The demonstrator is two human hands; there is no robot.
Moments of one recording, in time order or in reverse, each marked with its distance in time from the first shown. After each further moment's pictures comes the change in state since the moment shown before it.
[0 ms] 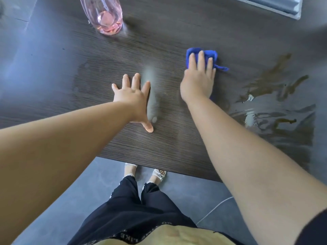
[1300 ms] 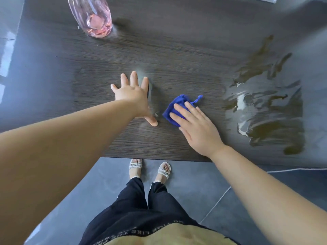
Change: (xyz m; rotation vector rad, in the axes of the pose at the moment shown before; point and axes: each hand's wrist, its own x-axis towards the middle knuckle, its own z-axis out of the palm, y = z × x) left_hand -0.002 -0.005 0.005 -0.006 0.079 0.056; right_hand -0.152 0.053 0.016 -0.062 0.037 -0.621
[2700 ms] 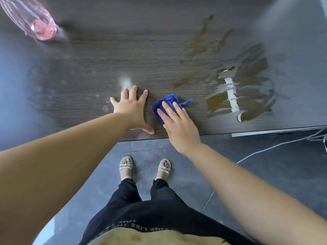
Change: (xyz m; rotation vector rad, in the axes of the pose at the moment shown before) left_hand -0.050 0.125 0.042 0.062 0.040 0.159; right_hand -0.100 0.019 0.001 0.012 -0.065 0.271
